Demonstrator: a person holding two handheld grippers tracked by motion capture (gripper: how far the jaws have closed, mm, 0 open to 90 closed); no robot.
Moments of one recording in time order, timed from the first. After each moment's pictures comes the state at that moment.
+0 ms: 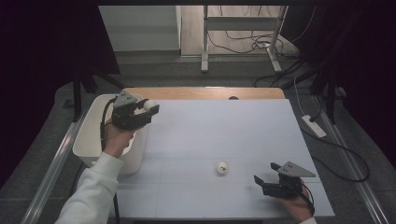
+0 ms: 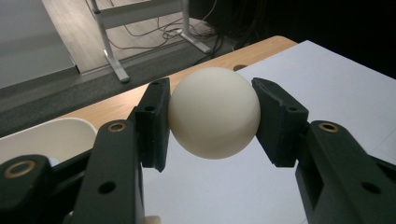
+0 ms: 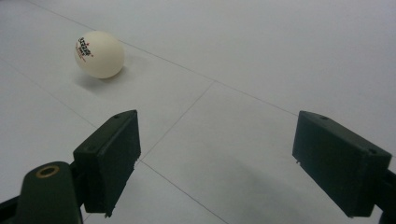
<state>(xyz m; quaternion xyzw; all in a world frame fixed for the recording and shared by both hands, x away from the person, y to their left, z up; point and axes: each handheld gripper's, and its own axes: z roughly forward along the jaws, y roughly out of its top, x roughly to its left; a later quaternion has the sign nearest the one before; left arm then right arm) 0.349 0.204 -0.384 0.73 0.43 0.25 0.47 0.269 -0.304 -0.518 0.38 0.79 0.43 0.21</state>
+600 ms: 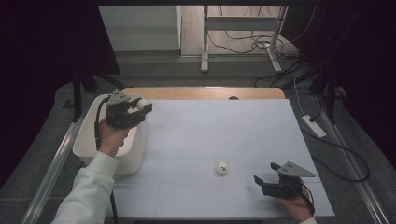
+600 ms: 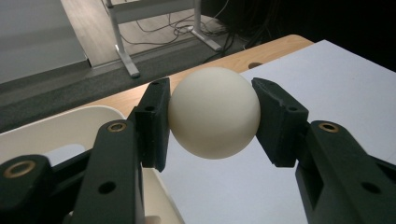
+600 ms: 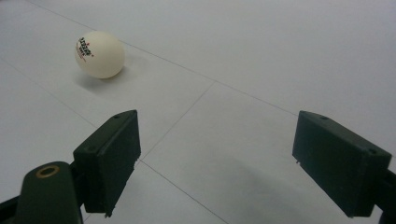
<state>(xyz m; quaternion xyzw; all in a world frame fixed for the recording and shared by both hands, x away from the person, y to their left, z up) 0.353 0.220 -0.387 0.72 0.45 0.26 0.46 0.268 -0.304 -0.518 0.38 0.79 0.43 0.21</state>
